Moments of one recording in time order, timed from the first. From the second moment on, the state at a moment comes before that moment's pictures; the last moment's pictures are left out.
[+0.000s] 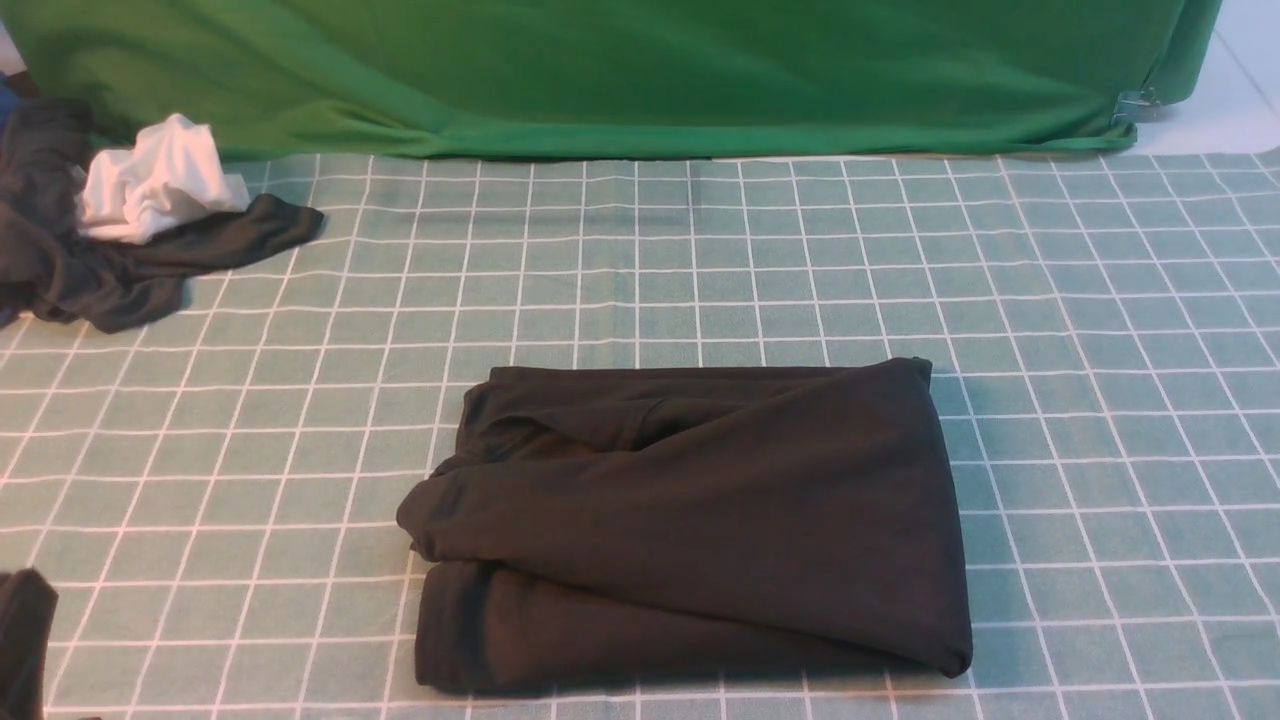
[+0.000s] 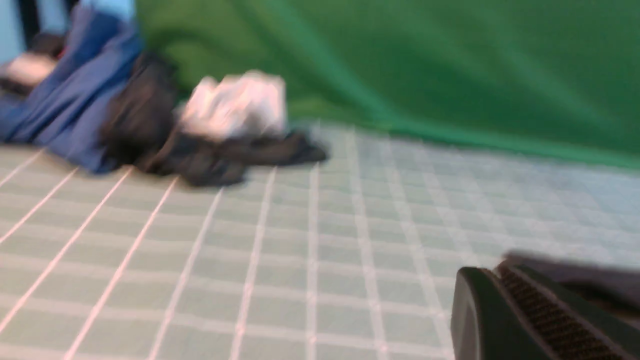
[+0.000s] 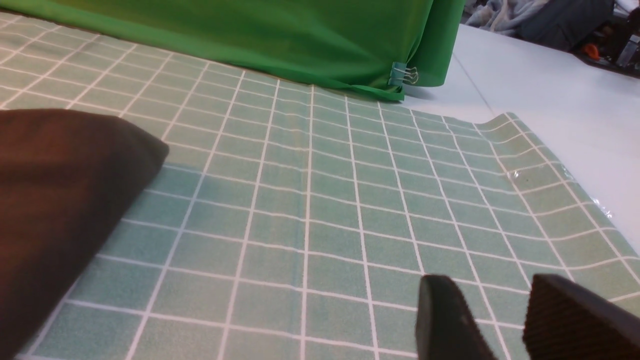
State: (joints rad) right arm -0.02 0.00 0.01 0.01 0.24 -0.19; left arm 0.08 0.00 0.00 0.07 0.22 -0.18
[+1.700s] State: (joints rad) right arm -0.02 0.00 0.01 0.00 0.24 -0.19; left arm 0.01 0.00 0.00 0.02 0.24 -0.15
